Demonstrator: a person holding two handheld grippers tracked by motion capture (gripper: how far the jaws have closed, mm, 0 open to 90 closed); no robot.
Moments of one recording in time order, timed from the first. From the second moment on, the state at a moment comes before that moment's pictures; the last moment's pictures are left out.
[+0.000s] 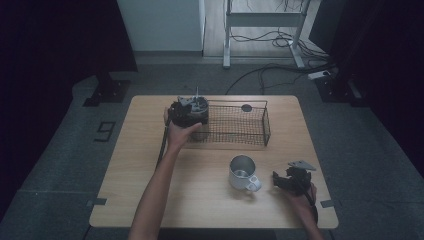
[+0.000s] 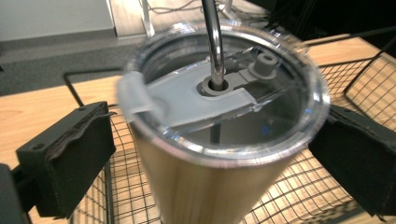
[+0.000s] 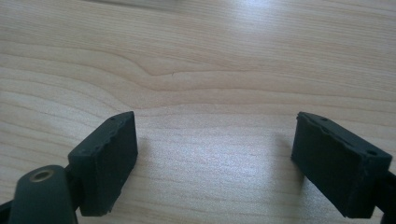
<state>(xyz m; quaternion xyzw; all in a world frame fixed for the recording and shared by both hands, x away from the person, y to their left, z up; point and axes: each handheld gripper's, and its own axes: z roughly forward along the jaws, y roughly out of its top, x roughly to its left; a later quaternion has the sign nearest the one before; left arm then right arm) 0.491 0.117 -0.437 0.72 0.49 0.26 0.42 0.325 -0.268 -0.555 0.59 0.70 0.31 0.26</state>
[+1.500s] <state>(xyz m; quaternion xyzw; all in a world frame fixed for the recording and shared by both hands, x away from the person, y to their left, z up) 0.350 0.224 -0.484 0.73 0.48 0.22 0.43 0.326 -0.266 -0.555 0.60 0.69 0.31 0.26</state>
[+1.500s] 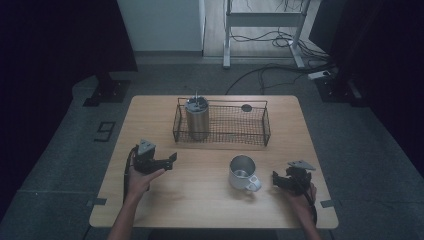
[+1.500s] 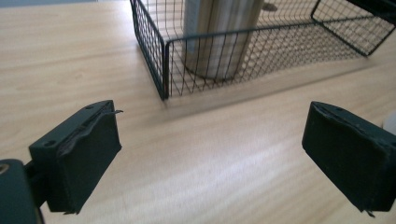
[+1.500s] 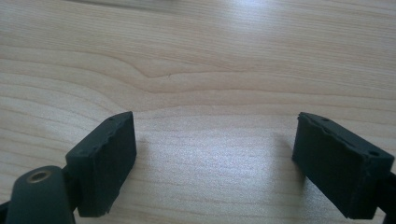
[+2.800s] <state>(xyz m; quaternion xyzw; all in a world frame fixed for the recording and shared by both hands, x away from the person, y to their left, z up) 0.315 0.233 -0.528 0.77 0.48 0.19 0.39 0.321 -0.269 -0.552 0.59 0.70 0.32 0.26</state>
